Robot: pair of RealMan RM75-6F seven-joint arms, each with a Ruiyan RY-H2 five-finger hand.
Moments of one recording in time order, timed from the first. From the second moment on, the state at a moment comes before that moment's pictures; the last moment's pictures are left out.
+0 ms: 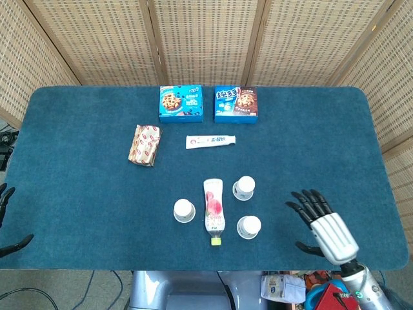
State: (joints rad) left arm 0.00 -1.12 -0.01 -1.51 1.58 1.61 -0.11; right arm 0.23 -1.11 0.01 -1.77 -1.80 1.32 0.01
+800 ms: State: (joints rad) left arm -0.02 -1.13 -0.02 -1.51 1.54 1.55 -0.11; right arm 0.47 -1.34 0.05 -1.68 -1.61 0.96 -0.02
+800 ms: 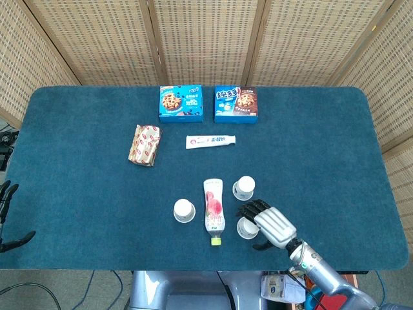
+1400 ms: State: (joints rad) left arm -0.03 -1.13 -0.02 -1.51 1.54 1.53 -0.11; right arm 0.48 -1.38 0.06 -1.64 -1.50 0.97 -0.12
